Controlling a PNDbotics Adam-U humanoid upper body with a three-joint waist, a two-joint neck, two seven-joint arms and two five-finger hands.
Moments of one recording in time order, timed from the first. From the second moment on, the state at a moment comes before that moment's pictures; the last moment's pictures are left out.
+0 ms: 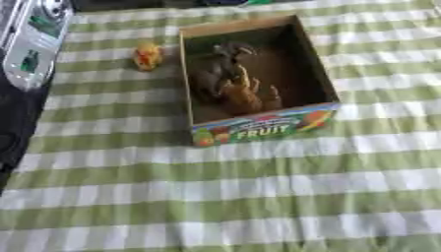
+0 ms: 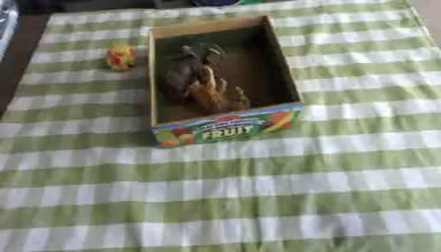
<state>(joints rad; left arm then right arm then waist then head) -0.95 0.53 -0.14 -1.52 -1.04 0.20 -0.30 -0.55 -0.61 -0.07 -1.98 0.16 0.13 -0.06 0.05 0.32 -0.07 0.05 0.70</state>
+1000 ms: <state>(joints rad) -0.98 0.52 -0.13 -1.13 -1.08 0.08 -0.39 -0.56 -0.61 -0.08 -1.98 0.16 0.13 -0.06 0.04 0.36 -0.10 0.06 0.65</state>
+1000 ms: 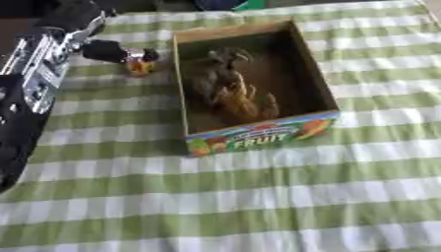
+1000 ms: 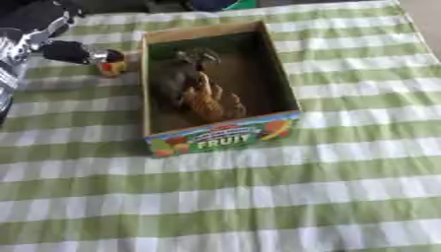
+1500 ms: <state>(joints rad) -0.98 0.52 -0.11 -1.08 -1.13 0.10 -0.44 -0.56 -0.61 -0.08 -1.98 0.16 0.13 -0.05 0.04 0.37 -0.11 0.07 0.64</state>
